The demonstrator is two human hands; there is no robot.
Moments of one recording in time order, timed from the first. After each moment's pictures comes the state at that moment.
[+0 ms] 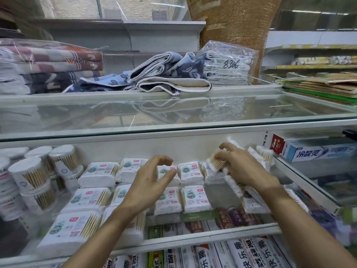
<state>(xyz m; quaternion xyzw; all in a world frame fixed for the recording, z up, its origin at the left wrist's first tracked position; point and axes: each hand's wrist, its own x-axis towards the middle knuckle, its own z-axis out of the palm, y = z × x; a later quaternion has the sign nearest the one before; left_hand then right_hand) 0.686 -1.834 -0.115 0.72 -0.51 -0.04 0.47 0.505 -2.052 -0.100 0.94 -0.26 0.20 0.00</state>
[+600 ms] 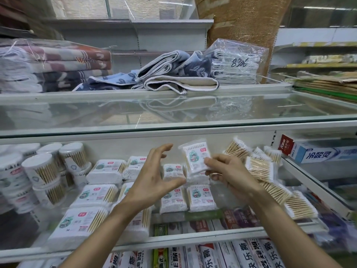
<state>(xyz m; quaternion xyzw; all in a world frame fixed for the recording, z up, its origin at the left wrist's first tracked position) 0.690 -1.828 -0.110 0.71 -0.54 -0.03 0.46 0.526 -2.001 -0.109 0.67 -0.23 0.28 -0.64</state>
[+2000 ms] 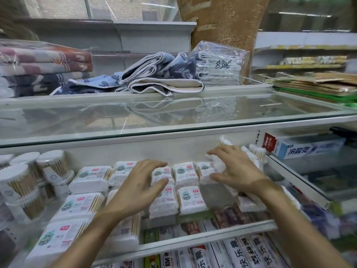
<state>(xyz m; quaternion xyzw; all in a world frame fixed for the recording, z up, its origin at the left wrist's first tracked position) 0.700 -1.827 -0.109 0.74 -0.59 0.02 0.32 0.488 -2.027 -0.091 0.94 -0.26 0.19 -0.06</state>
